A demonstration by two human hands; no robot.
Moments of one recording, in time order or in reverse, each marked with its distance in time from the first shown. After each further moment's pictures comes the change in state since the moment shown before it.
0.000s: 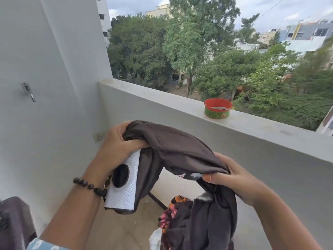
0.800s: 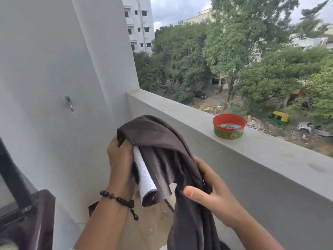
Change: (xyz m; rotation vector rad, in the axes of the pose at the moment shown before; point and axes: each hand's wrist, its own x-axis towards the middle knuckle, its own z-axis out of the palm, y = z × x) left_hand 0.033 0.023 0.105 -0.440 0.722 -0.077; right_hand 0.037 0.022 -0.054 0.015 -0.058 -0.258
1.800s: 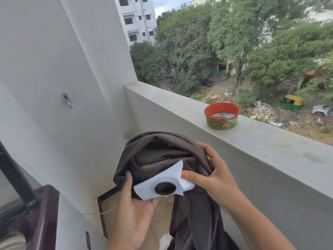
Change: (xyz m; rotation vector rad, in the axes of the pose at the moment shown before) left_hand -0.089 -0.056 -0.004 -0.271 -0.077 -0.394; right_hand 0.006 0.024 -0.044 0.233 0.180 0.027
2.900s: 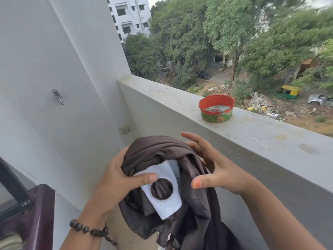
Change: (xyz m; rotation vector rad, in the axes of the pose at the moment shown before) left_hand 0.037 0.043 0.004 0.905 -0.400 0.250; right_hand 0.014 -0.016 -0.040 -0.224 -0.422 0.083
